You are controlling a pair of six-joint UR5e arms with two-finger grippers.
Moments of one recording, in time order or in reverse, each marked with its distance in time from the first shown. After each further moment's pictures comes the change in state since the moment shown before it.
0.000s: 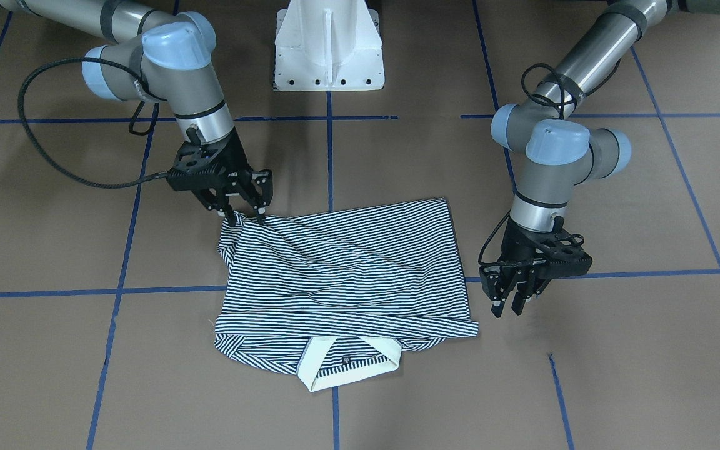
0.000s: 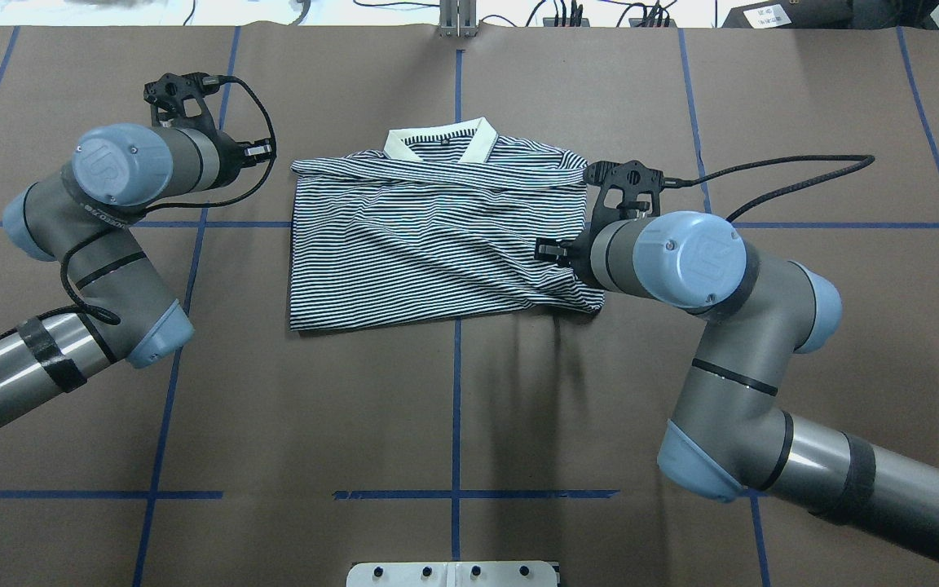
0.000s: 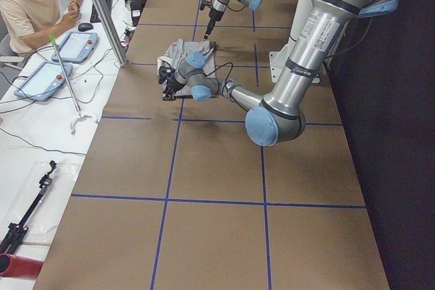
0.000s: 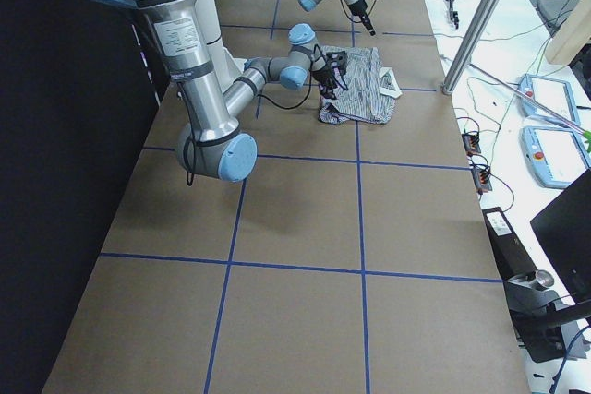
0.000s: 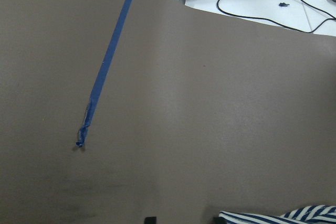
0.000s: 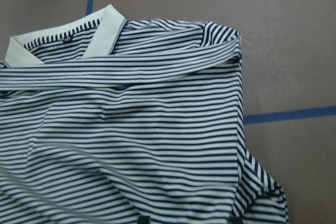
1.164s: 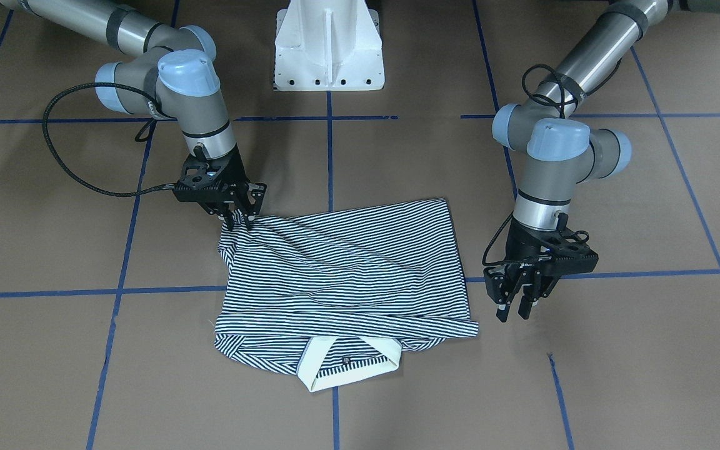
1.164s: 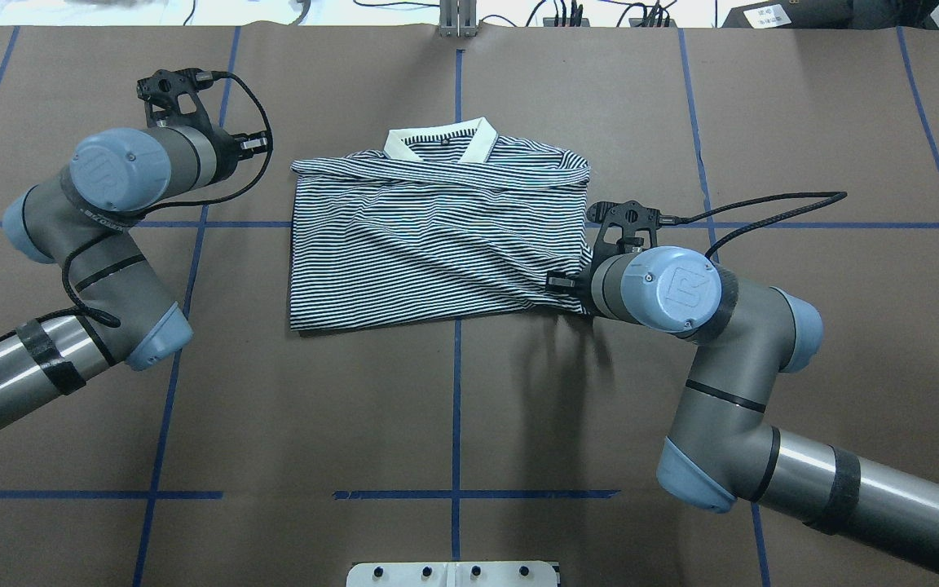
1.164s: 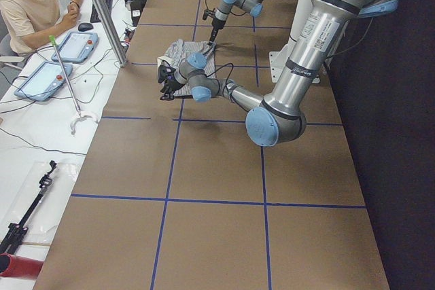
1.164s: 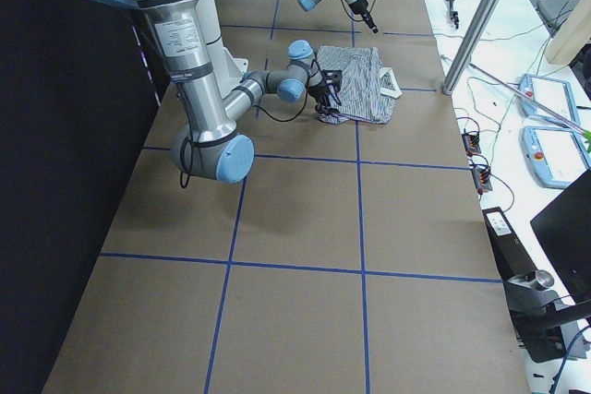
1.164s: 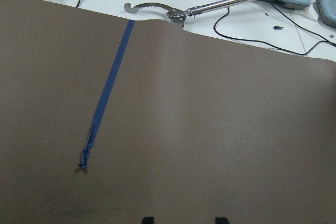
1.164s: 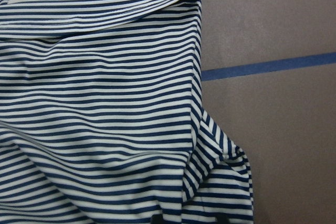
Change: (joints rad) left arm 0.003 -0.001 -0.001 -0.016 0.053 -0.004; right arm -0.021 -0.014 -0.085 0.005 -0.001 0.019
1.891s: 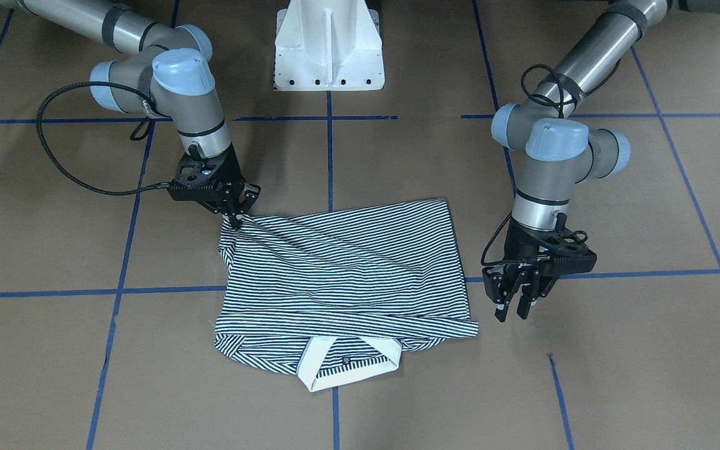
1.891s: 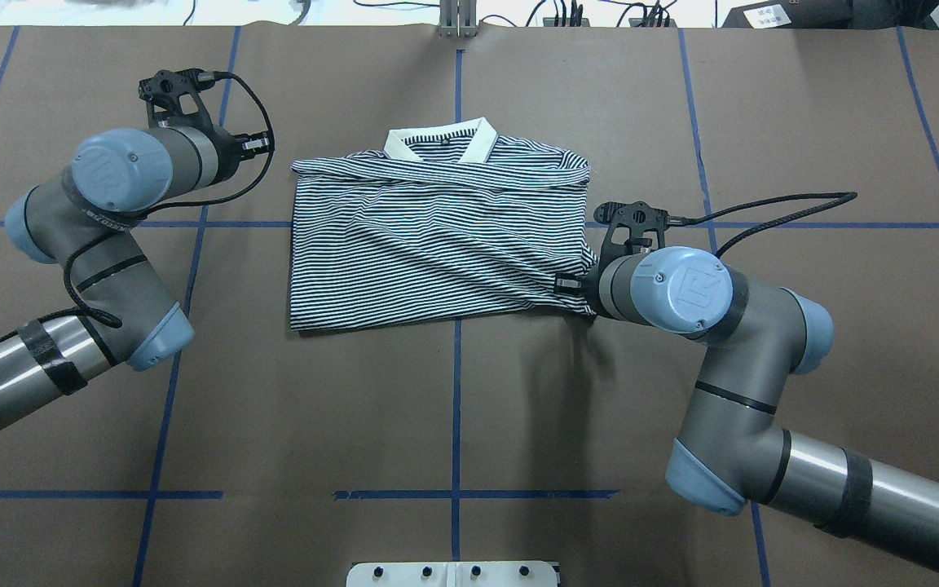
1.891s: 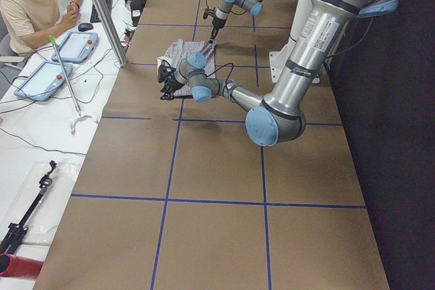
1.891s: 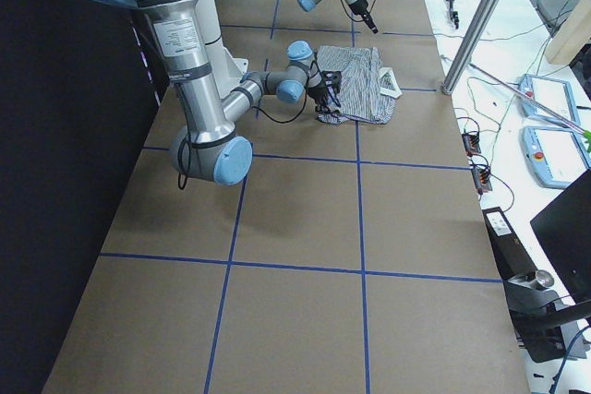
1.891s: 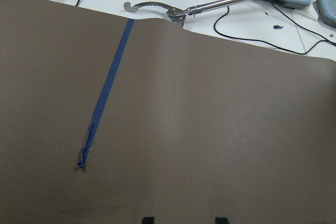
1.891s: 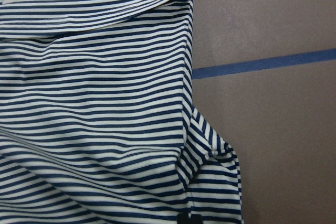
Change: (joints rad) left arm 0.002 -0.002 0.001 0.000 0.000 -0.004; right arm 0.002 -0.038 0.045 0.001 0.009 0.004
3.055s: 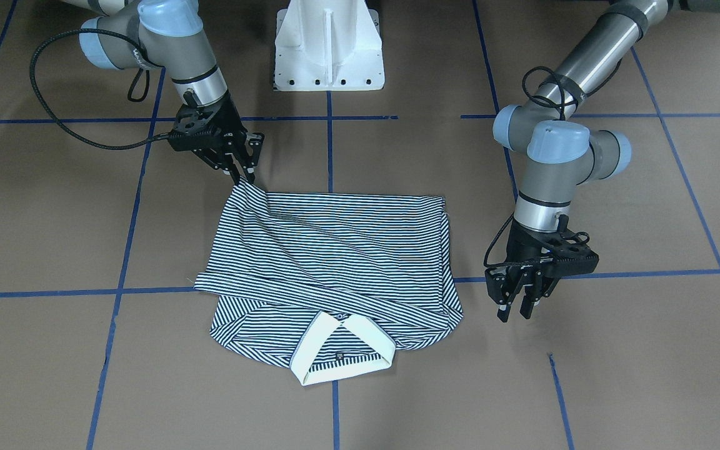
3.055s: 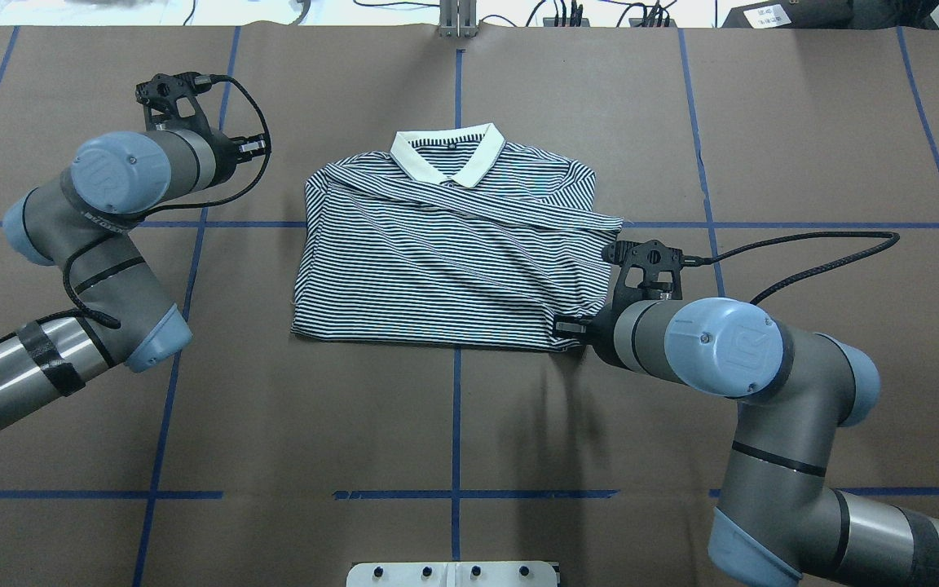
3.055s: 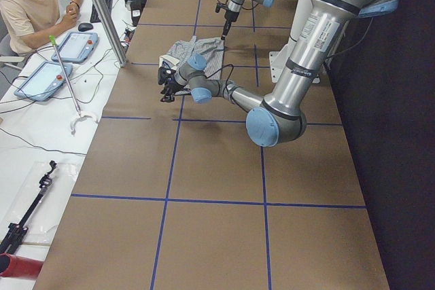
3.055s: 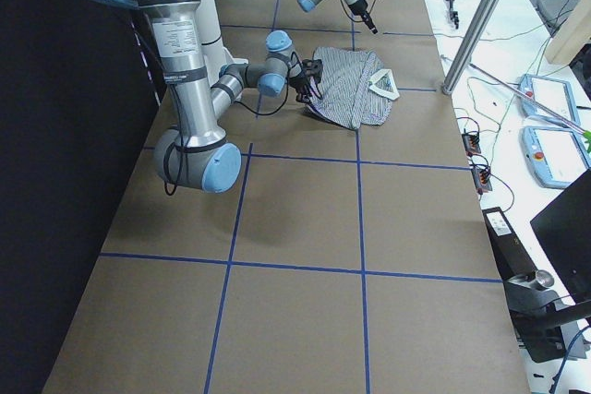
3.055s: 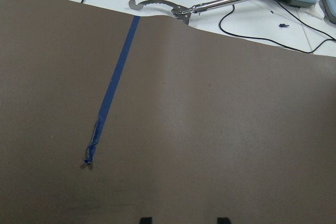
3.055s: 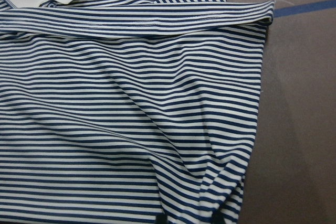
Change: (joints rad) left arm 0.000 0.005 0.008 -0.002 0.000 -0.012; right arm -0.081 -0.077 0.172 -0.011 -0.016 0.037
